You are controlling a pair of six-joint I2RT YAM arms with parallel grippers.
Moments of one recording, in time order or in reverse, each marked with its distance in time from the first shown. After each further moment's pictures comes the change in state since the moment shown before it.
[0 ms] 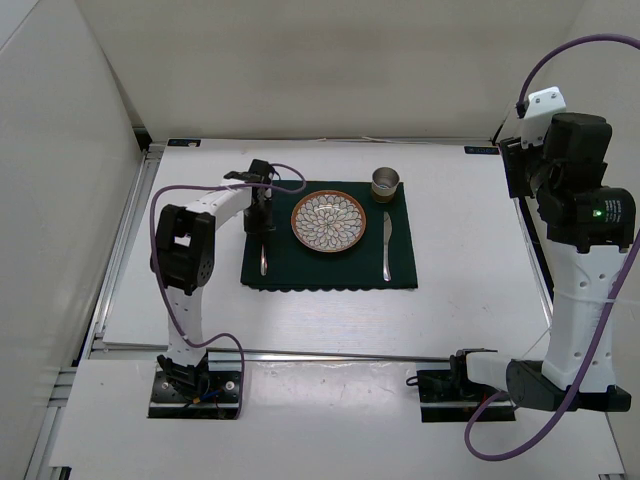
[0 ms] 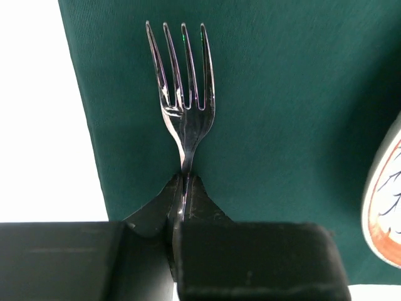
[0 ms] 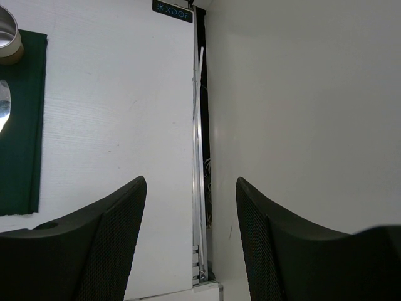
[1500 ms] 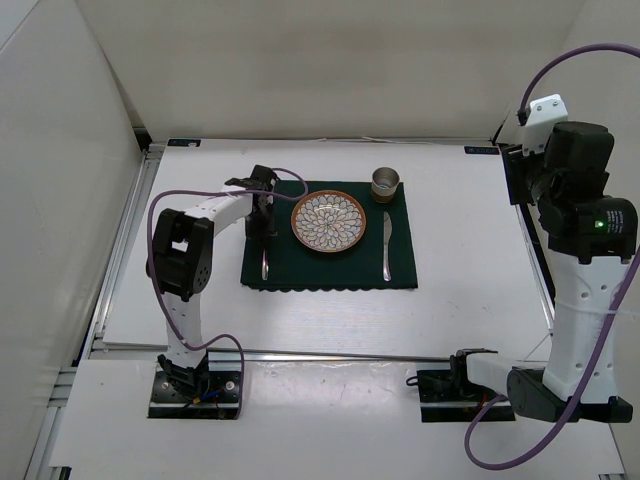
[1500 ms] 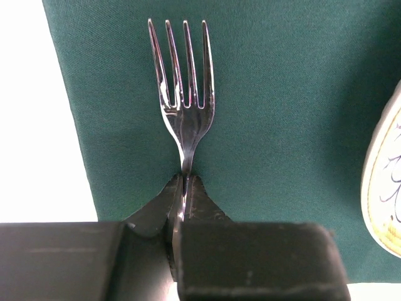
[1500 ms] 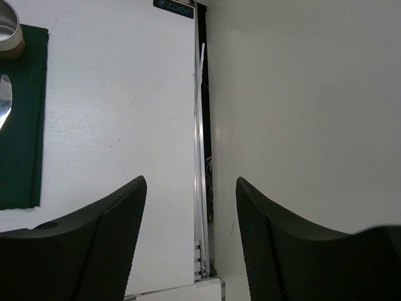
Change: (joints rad) left arm -0.024 -0.052 -0.083 0.057 -0.013 -0.015; right arm 0.000 -0.047 -0.046 0.001 -0.002 0.005
